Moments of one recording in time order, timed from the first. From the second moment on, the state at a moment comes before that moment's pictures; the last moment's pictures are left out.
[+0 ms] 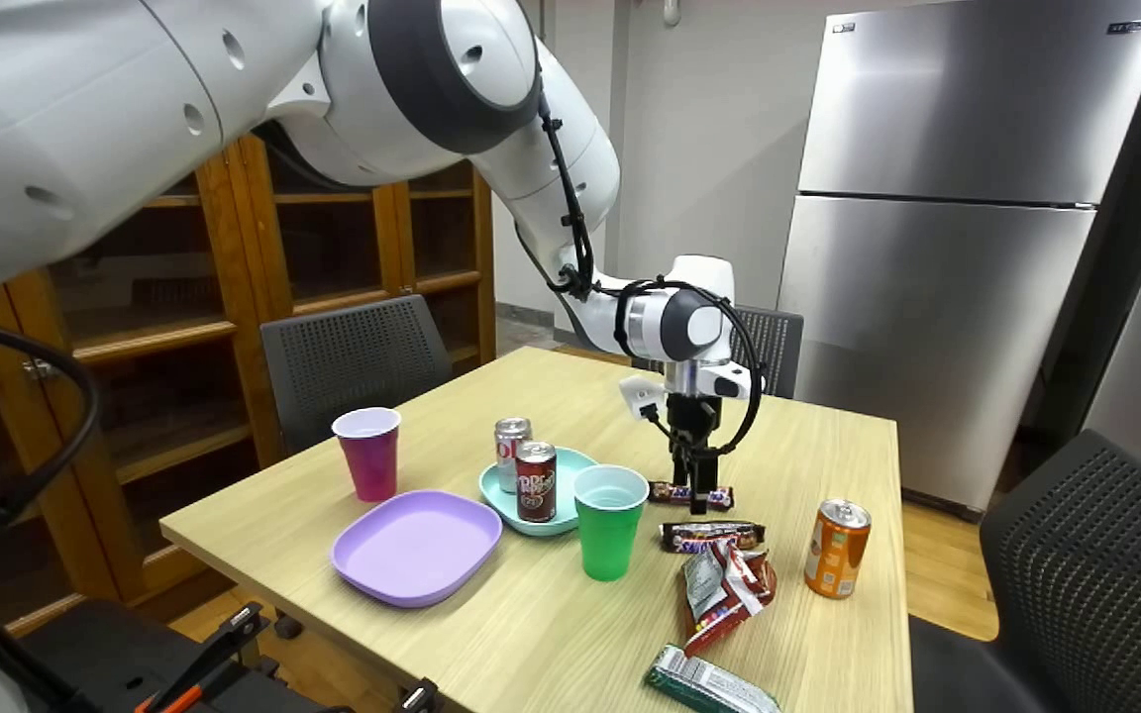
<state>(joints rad) -0.14 1.00 -0.26 -1.40 0.12 2.28 0.68</state>
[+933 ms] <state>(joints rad) -0.15 0.98 -0.26 -1.41 0.14 2.36 0.67</state>
